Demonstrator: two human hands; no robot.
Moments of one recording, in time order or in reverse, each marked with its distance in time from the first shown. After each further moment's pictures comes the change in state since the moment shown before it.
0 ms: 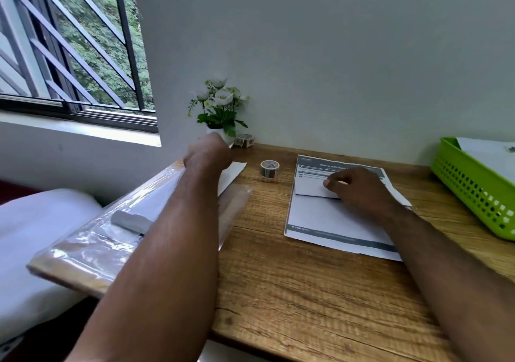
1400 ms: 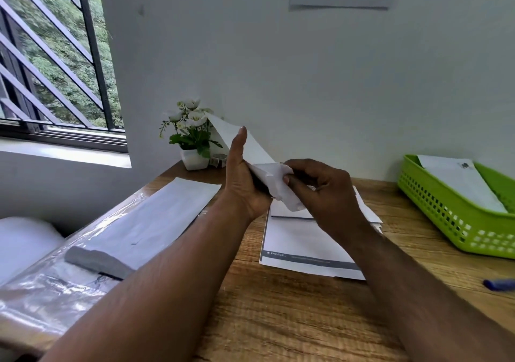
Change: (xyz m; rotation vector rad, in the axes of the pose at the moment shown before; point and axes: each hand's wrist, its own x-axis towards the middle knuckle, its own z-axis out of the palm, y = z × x) left_hand -0.062 0.077 0.036 -2.048 -0.797 0.059; right_hand -0.032 -0.061 -0.009 0.307 0.261 -0.567
